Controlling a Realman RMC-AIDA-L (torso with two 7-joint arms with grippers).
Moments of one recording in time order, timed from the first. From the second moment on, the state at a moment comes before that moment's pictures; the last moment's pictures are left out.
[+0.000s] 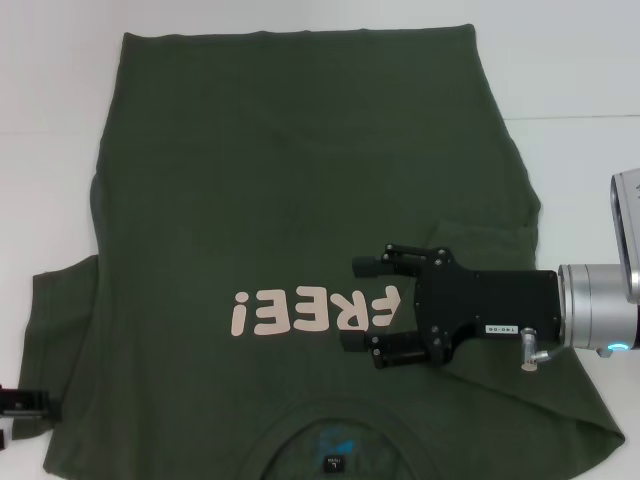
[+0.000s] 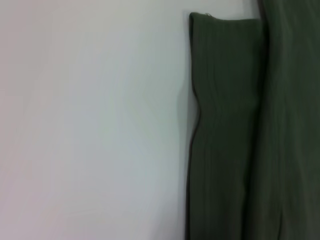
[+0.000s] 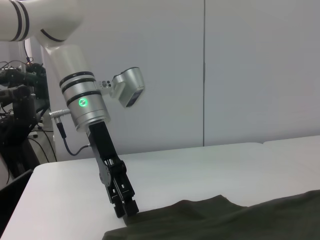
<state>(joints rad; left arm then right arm) -0.45 -2.15 0.45 1.20 2.79 1.70 -2.59 0.63 2.10 -0.76 -0.46 -1.94 -1.56 1.02</state>
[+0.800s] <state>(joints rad) -0.46 -2.15 0.45 1.18 2.78 1.70 -2.59 0.63 2.10 -0.76 -0.46 -1.94 -1.56 1.02</state>
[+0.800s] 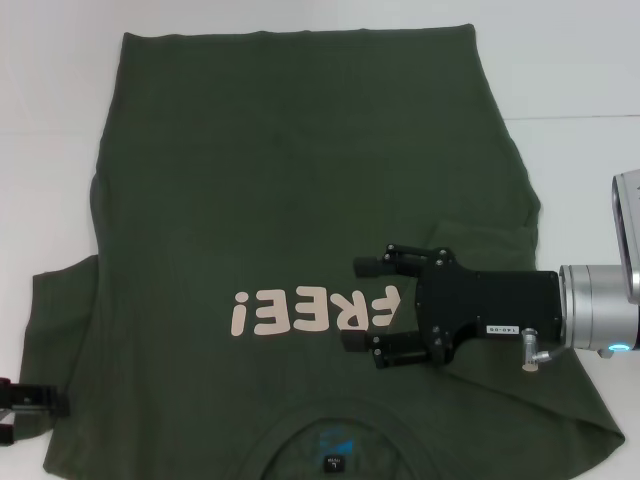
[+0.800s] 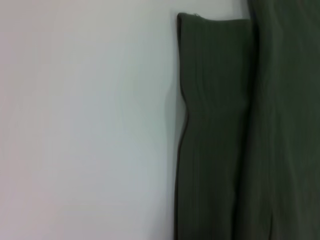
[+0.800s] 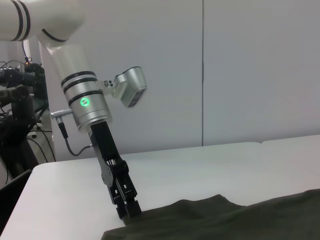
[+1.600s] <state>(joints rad) -0.50 -2.14 0.45 1.13 2.78 1.67 -2.59 0.62 2.10 -0.76 -0.46 -1.94 -1.56 1.02</state>
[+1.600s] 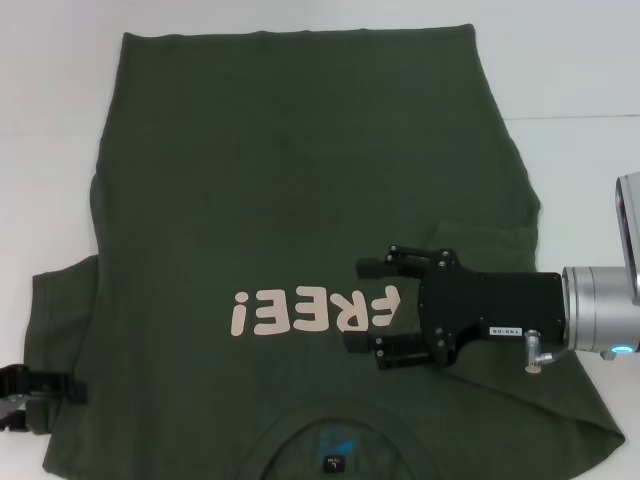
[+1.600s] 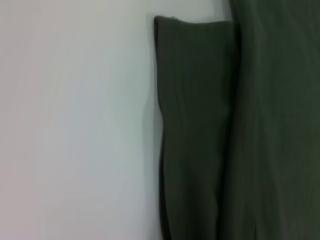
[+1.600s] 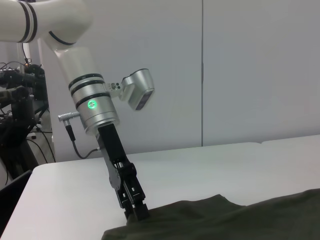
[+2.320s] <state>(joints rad) -0.50 -2.15 0.51 1.13 2.79 1.64 -2.60 0.62 2.10 -0.75 -0.46 -1.94 -1.57 1.03</state>
